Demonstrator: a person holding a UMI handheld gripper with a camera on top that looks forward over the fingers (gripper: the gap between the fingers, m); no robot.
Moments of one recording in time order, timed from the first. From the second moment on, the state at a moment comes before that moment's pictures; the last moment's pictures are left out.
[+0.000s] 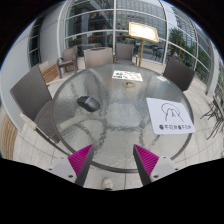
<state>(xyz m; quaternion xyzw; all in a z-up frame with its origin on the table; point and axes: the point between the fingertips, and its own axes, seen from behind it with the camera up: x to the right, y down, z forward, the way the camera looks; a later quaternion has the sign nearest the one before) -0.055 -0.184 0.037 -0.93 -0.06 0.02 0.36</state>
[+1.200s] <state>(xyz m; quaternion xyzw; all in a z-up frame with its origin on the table) -0.145 0.084 -0.019 -0.94 0.02 0.04 0.33</state>
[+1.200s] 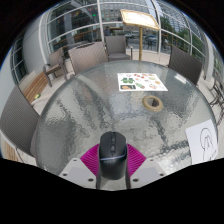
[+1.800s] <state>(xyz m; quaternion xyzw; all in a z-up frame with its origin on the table) 0.098 0.107 0.298 -0.85 -0.05 -0.04 0.53</state>
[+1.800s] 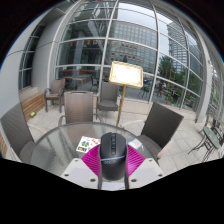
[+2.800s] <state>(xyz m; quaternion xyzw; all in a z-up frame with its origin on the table) 0.208 0.004 0.027 -0.94 -0.03 -0.03 0.33</state>
